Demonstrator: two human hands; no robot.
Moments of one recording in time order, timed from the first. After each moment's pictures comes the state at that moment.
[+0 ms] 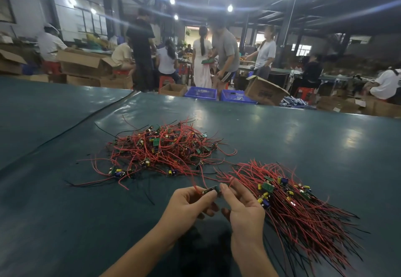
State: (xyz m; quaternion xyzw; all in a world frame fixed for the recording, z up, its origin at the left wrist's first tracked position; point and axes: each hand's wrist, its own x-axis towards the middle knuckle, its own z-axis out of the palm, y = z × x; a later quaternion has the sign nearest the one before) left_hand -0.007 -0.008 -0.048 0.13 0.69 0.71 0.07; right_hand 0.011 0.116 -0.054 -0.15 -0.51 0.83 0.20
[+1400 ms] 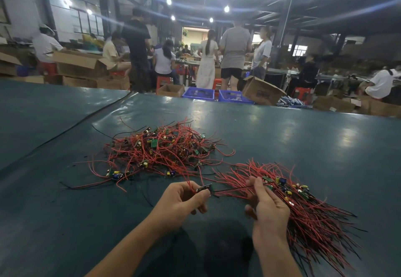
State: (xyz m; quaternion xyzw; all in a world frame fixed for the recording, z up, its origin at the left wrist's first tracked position) left_hand -0.018 -0.026 -0.035 0.22 0.71 0.66 0.06; right_hand 0.016 0.151 -0.030 -0.22 -0.51 0.79 0.26
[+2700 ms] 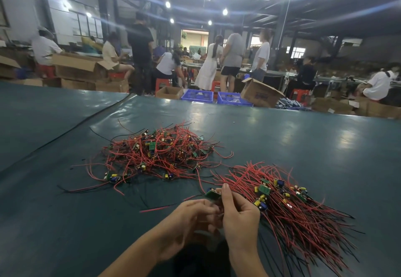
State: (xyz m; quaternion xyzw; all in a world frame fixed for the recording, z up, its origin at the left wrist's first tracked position) left_hand 0.009 -0.009 -0.019 0.17 0.61 0.73 0.27; right_hand 0.024 0.108 -0.039 -0.12 -0.64 0.72 0.25
